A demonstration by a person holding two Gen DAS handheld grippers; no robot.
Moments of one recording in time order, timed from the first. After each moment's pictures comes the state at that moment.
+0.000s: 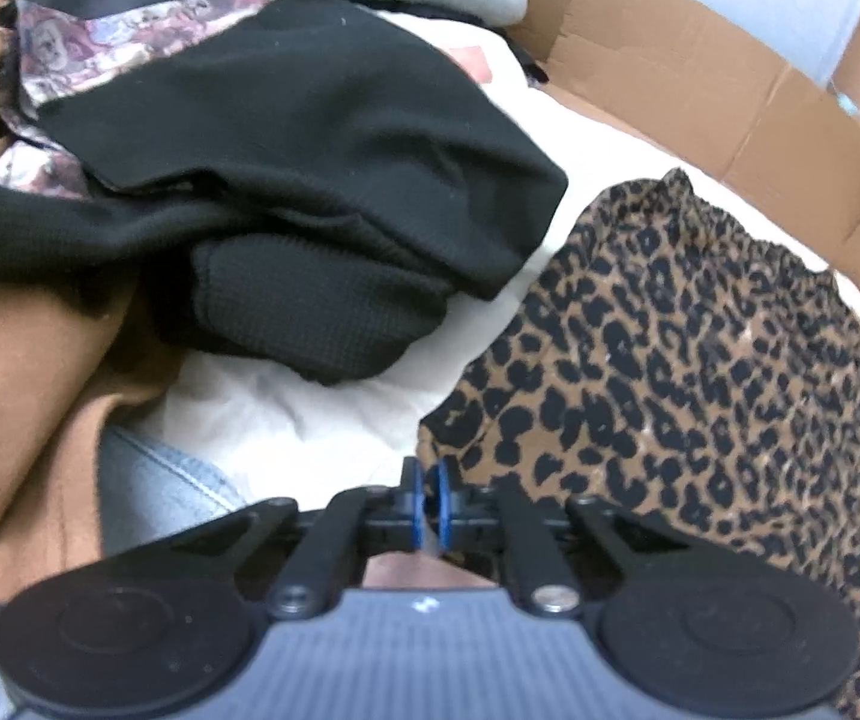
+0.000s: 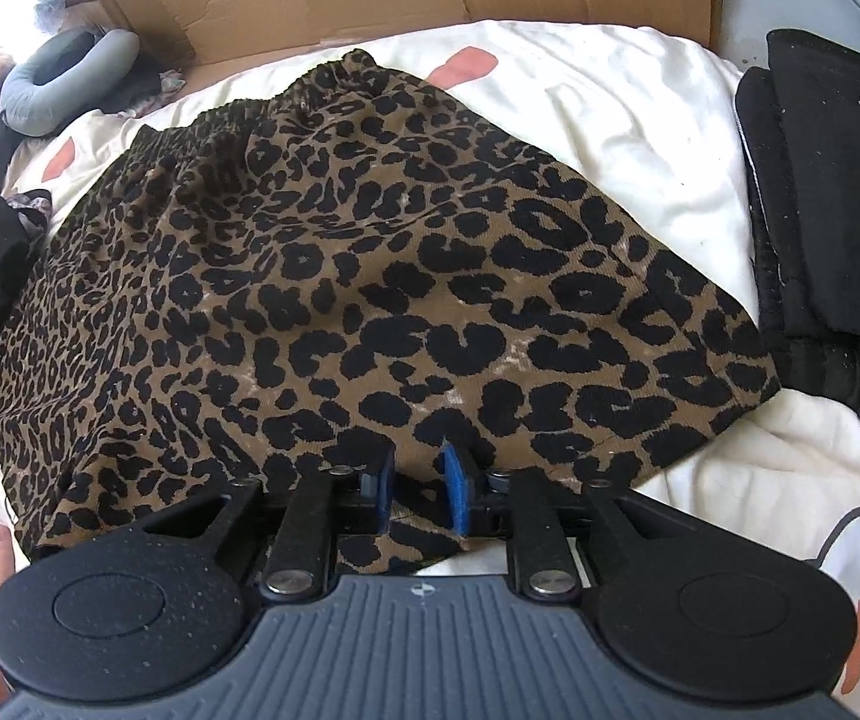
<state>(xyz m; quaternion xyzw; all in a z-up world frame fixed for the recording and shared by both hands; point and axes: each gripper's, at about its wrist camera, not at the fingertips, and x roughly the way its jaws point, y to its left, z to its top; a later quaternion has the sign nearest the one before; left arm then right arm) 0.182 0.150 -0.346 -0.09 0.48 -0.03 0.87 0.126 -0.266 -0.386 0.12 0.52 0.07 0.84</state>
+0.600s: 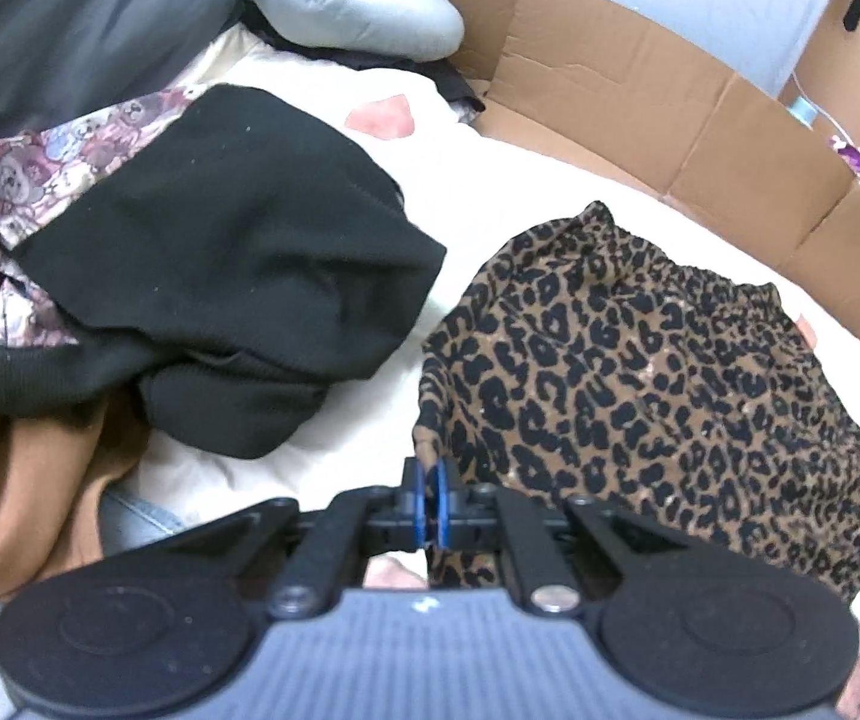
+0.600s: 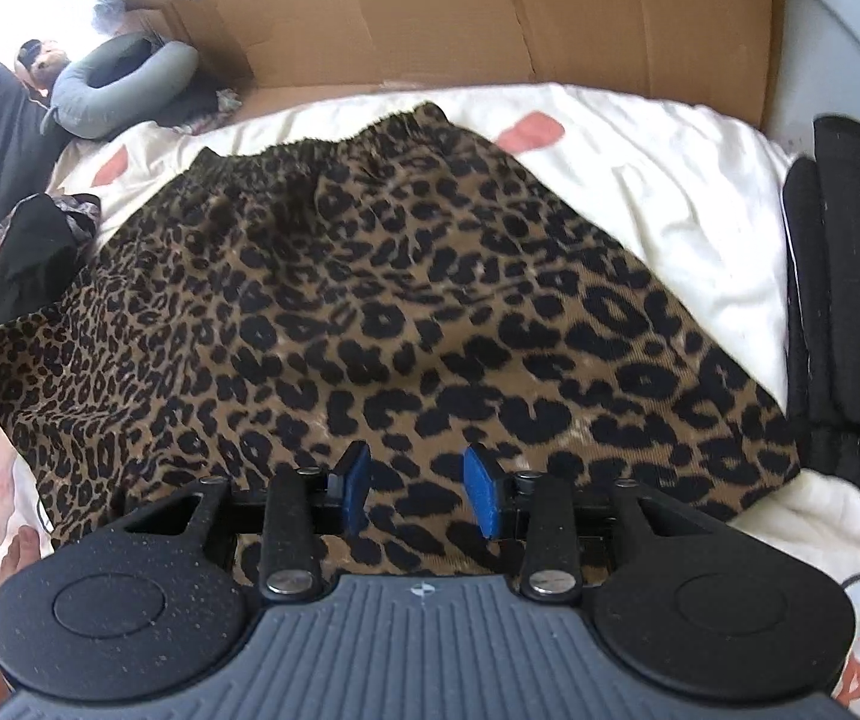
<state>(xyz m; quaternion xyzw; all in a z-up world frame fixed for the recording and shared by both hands) 0.194 0.105 -0.266 -0.07 0.50 -0.05 0.86 0.130 -0.246 -0.353 0.10 0.48 0.11 0.87</state>
